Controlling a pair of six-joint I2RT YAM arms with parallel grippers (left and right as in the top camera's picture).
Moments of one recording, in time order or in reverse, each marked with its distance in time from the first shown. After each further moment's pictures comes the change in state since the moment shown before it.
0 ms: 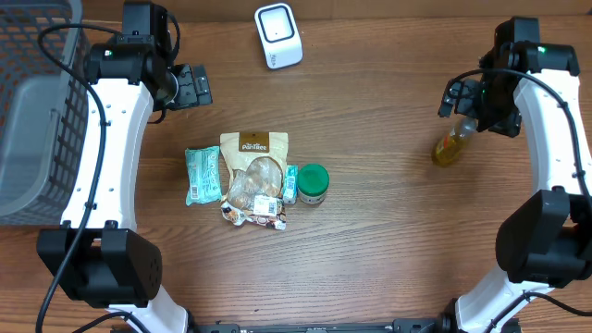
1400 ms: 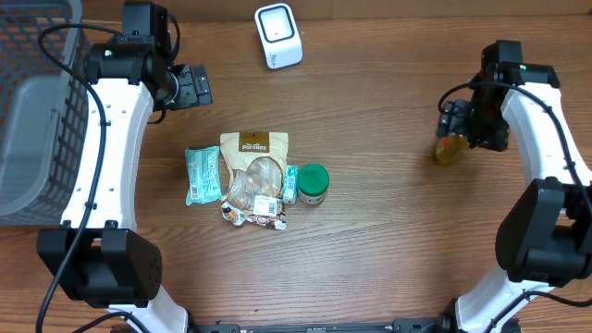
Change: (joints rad) left arm 0.000 0.000 0.000 0.000 0.000 0.000; right arm 0.000 0.006 -0.198 0.143 0.060 -0.026
